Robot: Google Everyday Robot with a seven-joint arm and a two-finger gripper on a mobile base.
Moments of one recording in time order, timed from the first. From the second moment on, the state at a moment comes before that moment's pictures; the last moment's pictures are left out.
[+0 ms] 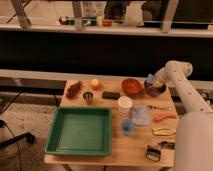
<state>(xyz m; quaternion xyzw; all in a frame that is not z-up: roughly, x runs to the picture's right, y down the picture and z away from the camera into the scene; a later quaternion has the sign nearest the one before) 0.369 -0.064 0.960 -0.07 -0.03 0.16 0.98</state>
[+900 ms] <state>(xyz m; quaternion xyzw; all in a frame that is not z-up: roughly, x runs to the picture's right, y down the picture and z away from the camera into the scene) 0.382 -0.035 0.936 -0.10 -0.03 0.19 0.98</state>
